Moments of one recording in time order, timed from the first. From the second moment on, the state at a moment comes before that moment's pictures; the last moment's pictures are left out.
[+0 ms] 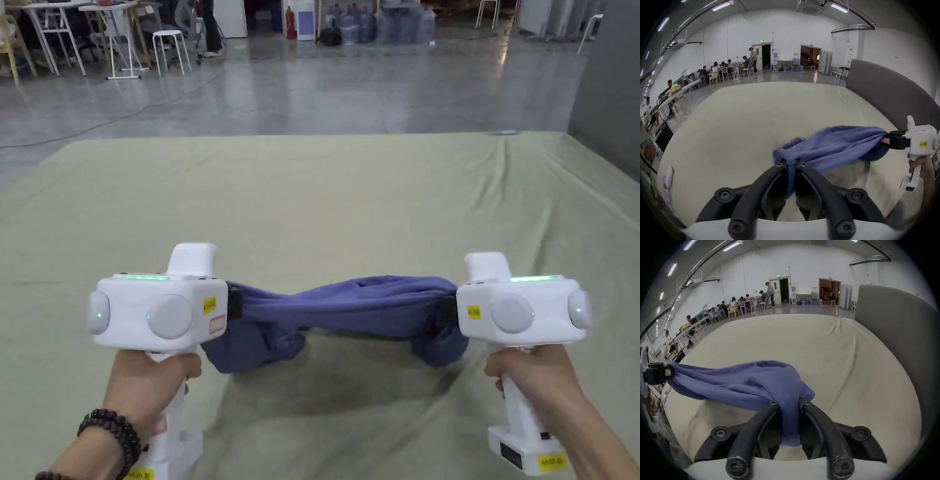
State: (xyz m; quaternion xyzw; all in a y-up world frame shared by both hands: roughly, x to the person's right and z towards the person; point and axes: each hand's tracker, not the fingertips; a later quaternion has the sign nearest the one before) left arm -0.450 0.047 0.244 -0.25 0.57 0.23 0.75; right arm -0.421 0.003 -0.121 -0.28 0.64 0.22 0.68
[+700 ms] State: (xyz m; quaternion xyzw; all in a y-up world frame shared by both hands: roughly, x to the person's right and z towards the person) left arm -0.346 0.016 0.303 -0.26 0.54 0.27 0.75; right arm -0.256 -0.014 -0.102 -0.28 0.62 0.19 0.71
